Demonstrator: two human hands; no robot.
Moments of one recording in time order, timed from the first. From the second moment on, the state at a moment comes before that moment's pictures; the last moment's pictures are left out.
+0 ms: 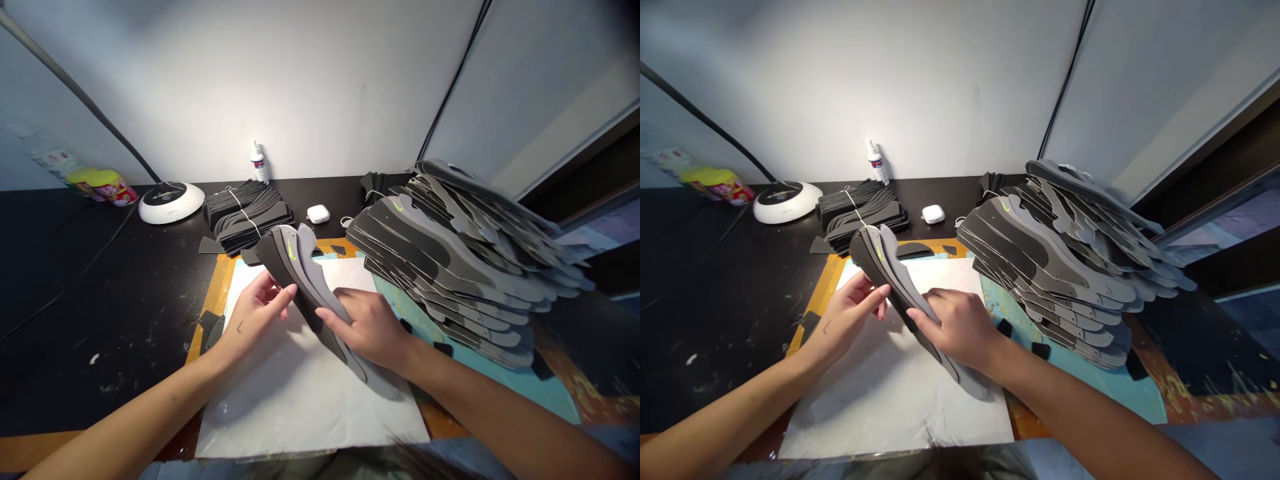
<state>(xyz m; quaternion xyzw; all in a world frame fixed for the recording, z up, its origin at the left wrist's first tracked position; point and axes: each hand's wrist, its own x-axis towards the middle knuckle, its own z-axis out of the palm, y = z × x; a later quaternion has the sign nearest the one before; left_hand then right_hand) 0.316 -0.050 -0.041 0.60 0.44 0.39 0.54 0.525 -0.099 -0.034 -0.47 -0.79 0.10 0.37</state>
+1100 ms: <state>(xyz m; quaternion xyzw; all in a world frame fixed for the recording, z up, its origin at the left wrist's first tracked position) 0.321 -0.052 -0.040 0.54 0.37 0.39 0.65 0.530 -0.099 -0.029 -0.47 -0.78 0.22 0.37</state>
